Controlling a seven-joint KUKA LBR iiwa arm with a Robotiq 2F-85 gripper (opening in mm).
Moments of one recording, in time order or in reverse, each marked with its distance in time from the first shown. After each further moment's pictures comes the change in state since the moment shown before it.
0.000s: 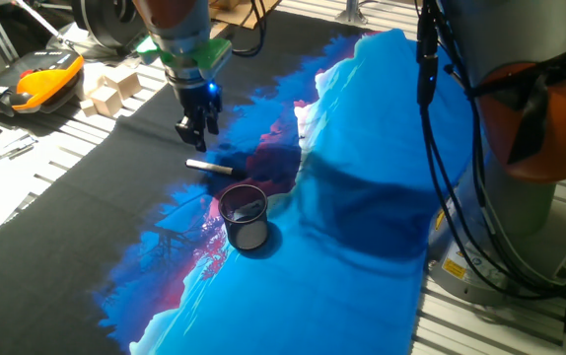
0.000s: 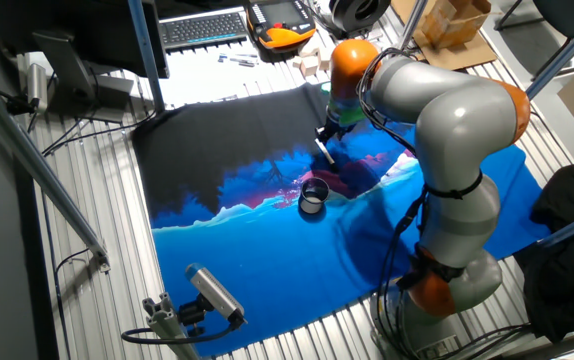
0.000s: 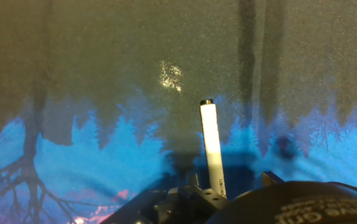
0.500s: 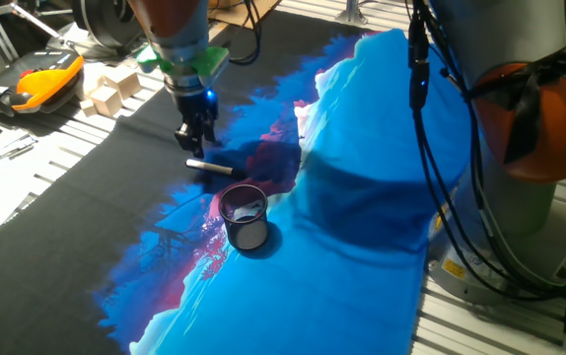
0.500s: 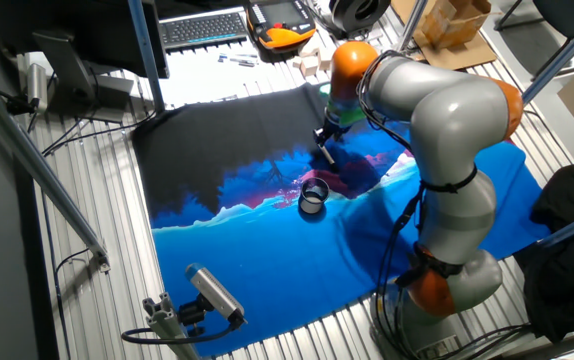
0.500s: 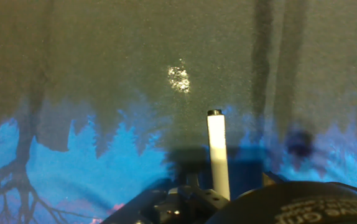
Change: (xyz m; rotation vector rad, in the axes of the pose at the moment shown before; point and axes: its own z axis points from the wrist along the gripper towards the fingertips) arm -0.012 0.002 0.028 -0.033 0.003 -0.060
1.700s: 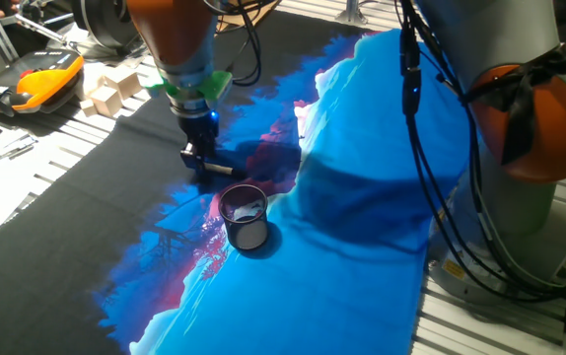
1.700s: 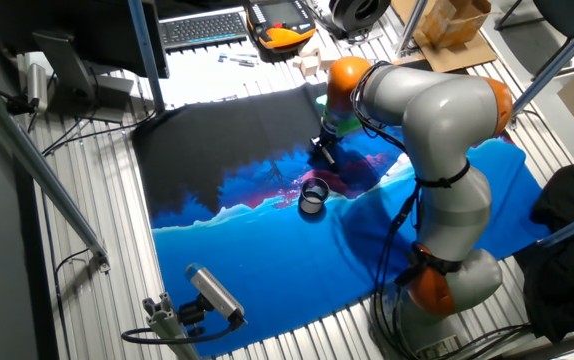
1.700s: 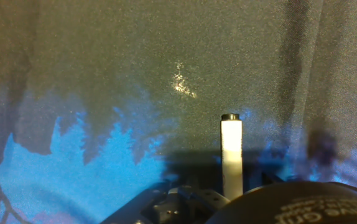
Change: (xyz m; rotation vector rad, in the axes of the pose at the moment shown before) arm -0.002 0.002 0.046 -0.006 -0.020 -0.043
